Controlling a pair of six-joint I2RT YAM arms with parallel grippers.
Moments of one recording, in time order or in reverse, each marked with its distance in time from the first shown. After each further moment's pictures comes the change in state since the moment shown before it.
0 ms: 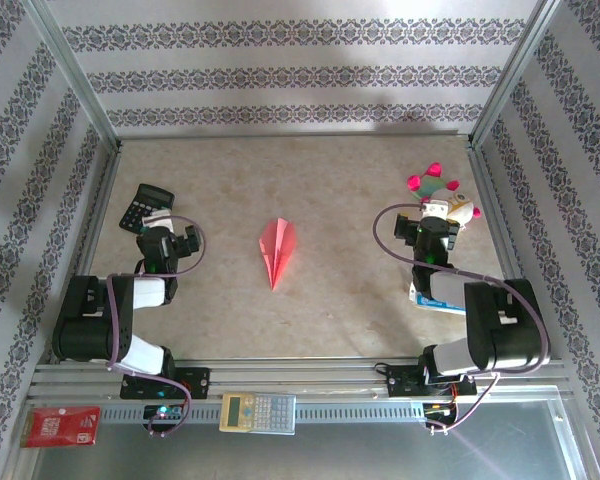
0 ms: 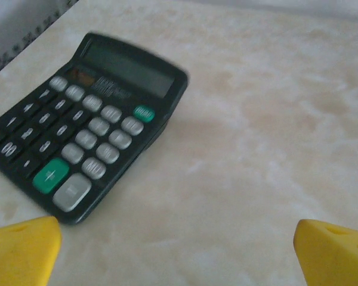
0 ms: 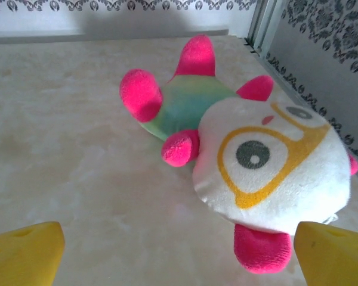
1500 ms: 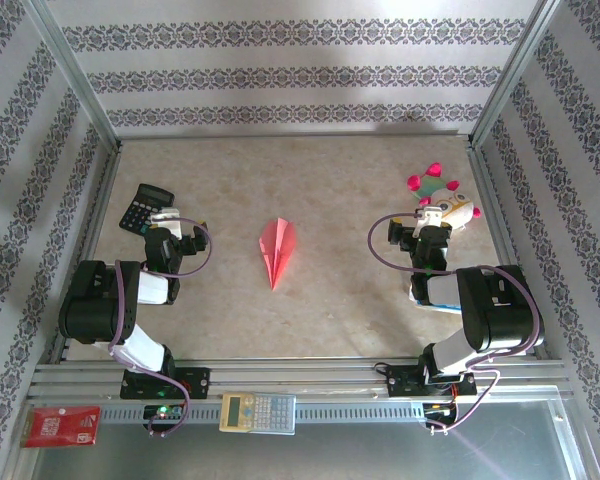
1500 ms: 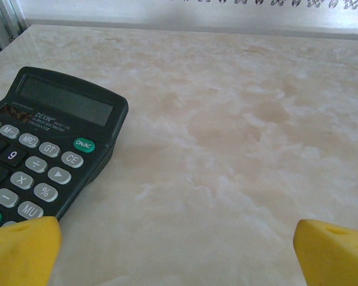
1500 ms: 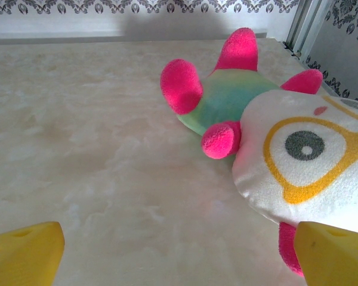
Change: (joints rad) left arm -0.002 0.112 -0.014 0.203 0.126 0.069; right arm 0.002 0.080 -0.064 0.193 -0.101 -0.018
